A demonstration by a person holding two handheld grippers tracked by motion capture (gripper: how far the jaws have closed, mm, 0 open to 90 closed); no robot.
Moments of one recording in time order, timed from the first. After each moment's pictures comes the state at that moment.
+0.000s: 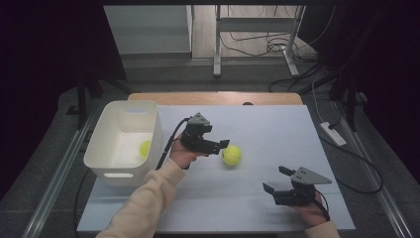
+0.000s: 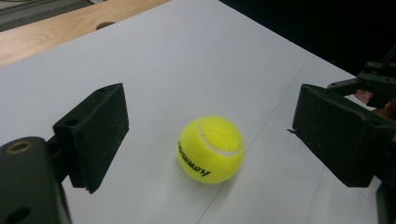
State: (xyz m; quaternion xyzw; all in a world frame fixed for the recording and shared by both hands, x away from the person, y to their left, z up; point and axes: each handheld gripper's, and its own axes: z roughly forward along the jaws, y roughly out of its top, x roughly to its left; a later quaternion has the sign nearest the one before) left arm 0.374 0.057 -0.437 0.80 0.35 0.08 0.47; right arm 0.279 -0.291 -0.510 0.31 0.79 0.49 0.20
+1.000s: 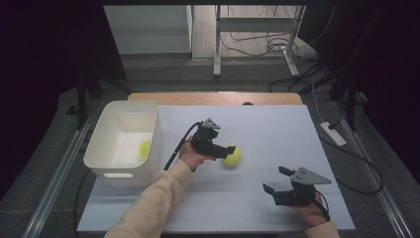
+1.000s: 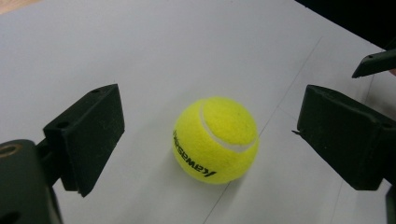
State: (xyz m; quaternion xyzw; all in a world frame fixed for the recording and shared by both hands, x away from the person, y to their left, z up) left arm 0.389 0.030 -0.467 0.83 0.35 0.06 0.43; right arm 0.279 -0.291 -0.510 0.31 0.80 0.48 0.20
